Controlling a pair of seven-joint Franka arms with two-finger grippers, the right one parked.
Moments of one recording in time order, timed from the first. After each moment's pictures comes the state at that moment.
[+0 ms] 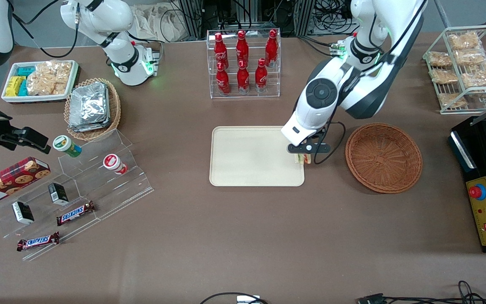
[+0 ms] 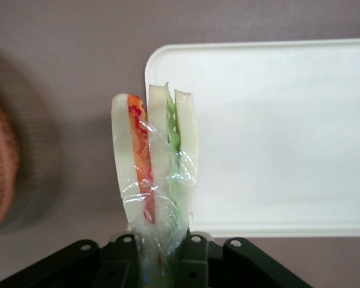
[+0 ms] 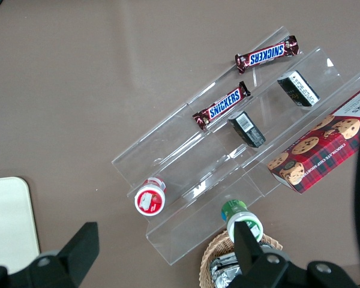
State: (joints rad) arm -0.04 0.29 -0.61 -2.01 0.14 2.11 -0.68
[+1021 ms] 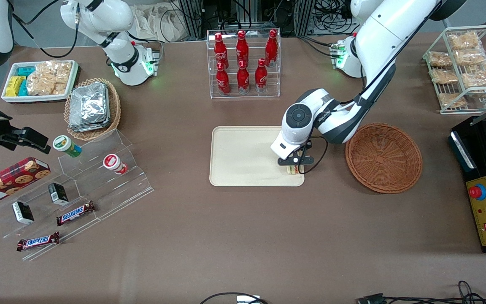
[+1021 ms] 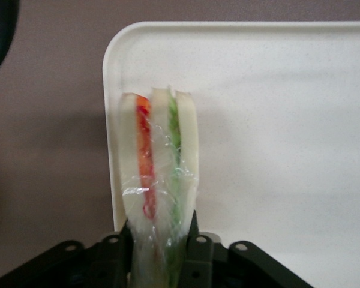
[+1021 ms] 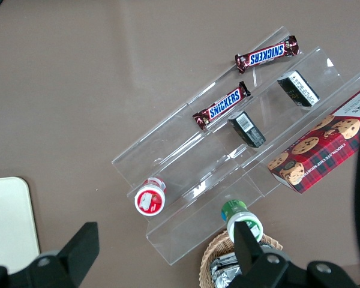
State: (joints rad) arm -0.07 0.52 -0.61 -2.02 0.37 2.28 -0.91
